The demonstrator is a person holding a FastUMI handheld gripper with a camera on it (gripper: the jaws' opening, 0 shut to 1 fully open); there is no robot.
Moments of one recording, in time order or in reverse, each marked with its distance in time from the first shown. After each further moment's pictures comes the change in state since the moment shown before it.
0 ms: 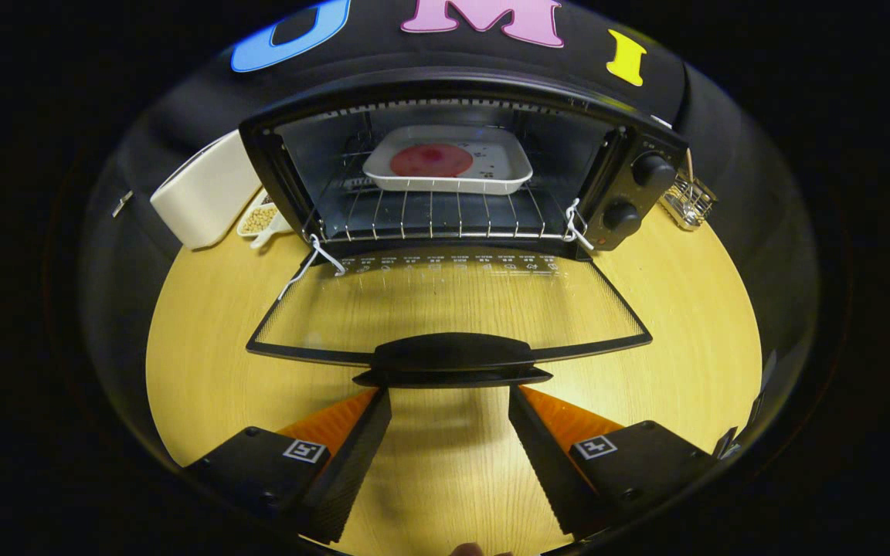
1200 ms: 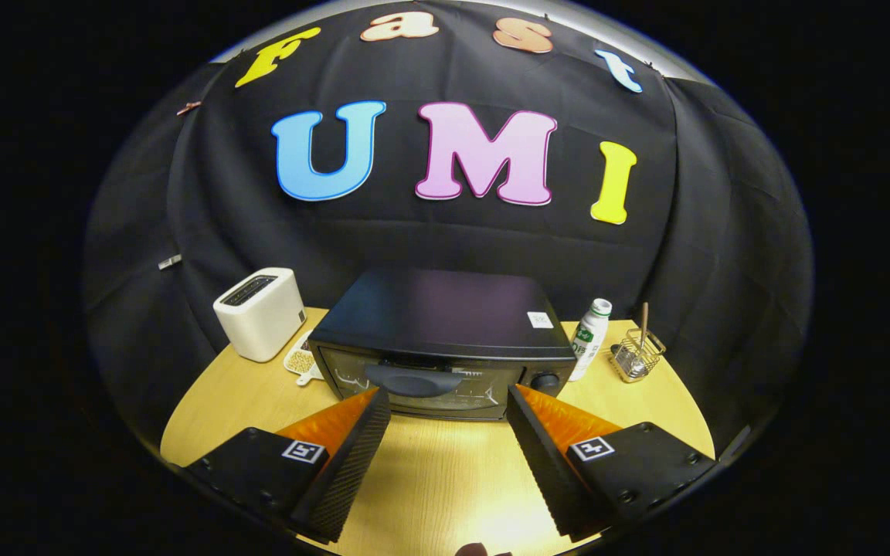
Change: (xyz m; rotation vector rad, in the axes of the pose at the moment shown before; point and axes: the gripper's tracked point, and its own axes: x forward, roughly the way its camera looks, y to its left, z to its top) arm -0.174 -0.060 0.121 -0.071 -0.578 0.058
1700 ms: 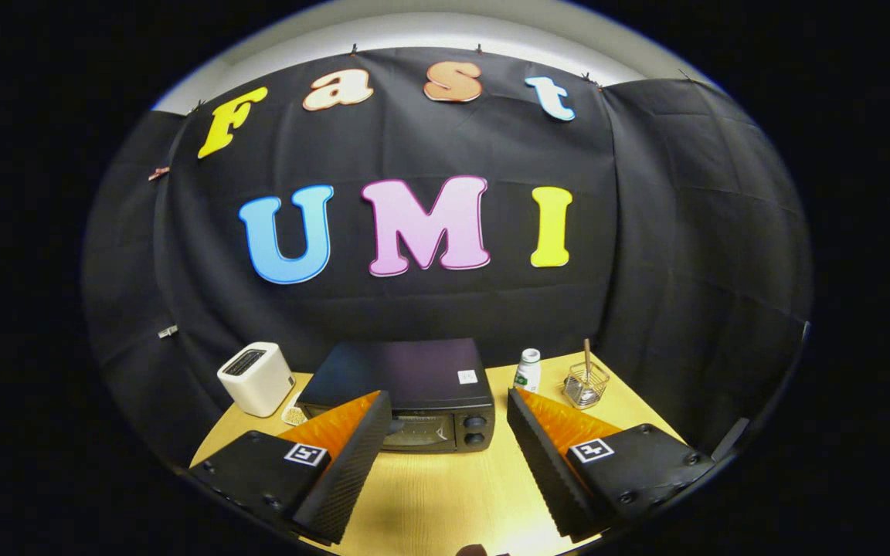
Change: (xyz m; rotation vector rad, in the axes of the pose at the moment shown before) arm -0.088 -0.096 0.084 0.122 -0.193 -0.089
